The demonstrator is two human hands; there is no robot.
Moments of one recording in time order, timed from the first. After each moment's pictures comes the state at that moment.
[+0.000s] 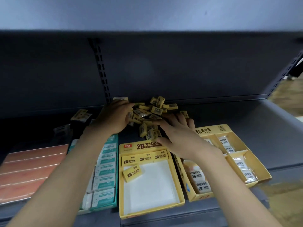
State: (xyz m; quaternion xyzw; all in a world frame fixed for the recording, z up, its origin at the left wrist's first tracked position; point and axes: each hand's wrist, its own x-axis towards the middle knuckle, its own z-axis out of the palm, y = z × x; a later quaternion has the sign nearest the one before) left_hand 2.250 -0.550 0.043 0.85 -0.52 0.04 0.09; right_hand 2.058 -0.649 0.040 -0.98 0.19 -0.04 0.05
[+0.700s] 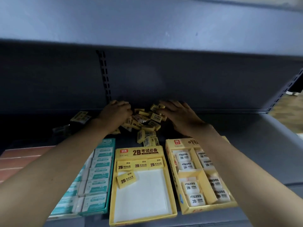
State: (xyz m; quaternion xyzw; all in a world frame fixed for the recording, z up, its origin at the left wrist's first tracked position) left_hand 2.277 -0.570 0.036 0.80 -0.56 0.15 -0.15; right_hand 2.102 -0.742 0.042 -0.99 0.07 -0.07 -0.13
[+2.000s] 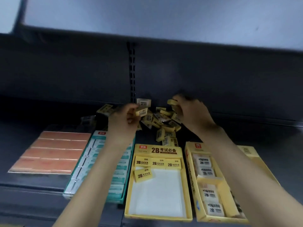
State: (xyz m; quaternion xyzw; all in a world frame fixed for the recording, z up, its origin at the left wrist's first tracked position) left_hand 2.215 -0.513 0.030 0.81 -0.28 0.08 0.51; right_hand 2.132 -0.704 0.059 -0.97 0.10 -0.24 0.02
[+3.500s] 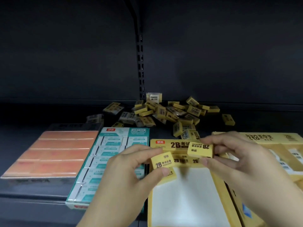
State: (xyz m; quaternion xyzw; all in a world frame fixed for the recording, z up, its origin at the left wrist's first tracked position) left_hand 2.136 -0.438 0.009 0.77 -0.36 -0.07 0.52; right_hand 2.020 -0.606 0.020 -0.85 0.17 -0.27 0.42
